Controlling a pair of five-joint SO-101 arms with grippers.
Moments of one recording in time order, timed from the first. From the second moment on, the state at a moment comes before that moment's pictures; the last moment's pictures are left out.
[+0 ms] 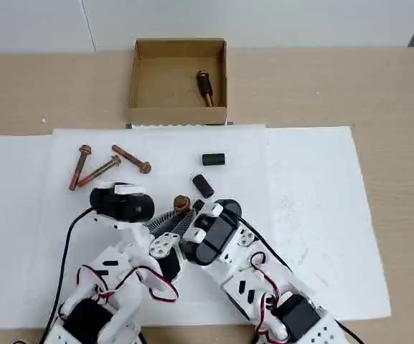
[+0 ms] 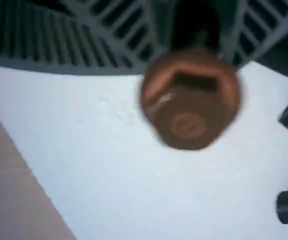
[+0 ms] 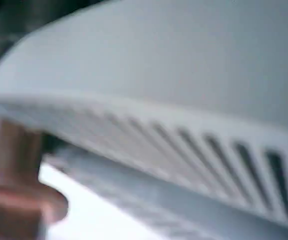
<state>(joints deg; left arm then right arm) 30.9 -103.9 85.8 54.3 32.4 -43.3 -103.1 90.3 43.3 8.0</state>
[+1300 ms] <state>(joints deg) -1.2 -103.6 88.4 55.2 4.1 -17.3 -103.3 90.1 43.3 -2.0</state>
